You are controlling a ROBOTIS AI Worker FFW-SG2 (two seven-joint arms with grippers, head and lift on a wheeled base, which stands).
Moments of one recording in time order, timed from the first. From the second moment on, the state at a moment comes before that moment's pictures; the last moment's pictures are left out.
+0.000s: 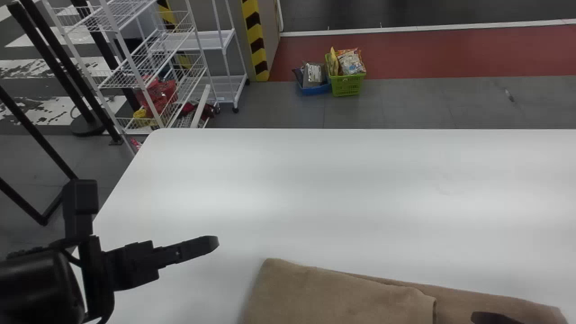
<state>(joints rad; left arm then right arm) 0.13 0.00 0.41 -2.31 -0.38 1.57 -1.15 0.43 0.00 -0.59 -2.34 -1.09 1.56 0.13</state>
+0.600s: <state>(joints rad) 0.13 0.00 0.43 -2.30 -0.38 1.57 -1.16 0.44 0.00 -0.50 -2.33 -1.13 1.56 -0.01</state>
